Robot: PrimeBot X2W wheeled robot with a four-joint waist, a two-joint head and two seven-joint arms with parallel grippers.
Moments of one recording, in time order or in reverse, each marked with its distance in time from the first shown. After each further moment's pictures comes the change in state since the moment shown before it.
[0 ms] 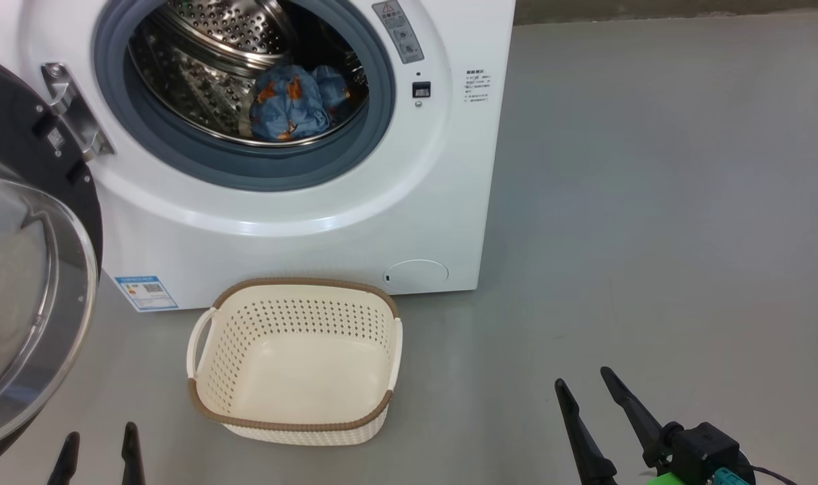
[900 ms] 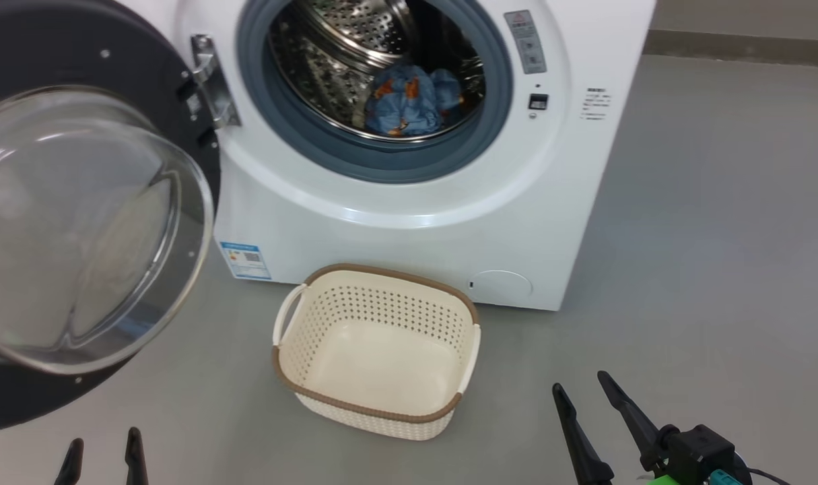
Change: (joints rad) left arm -0.001 -0.021 0.002 0.021 -0.002 0.005 0.001; right arm 0.001 0.000 0.004 0.012 -0.001 0.000 0.000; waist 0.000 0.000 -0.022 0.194
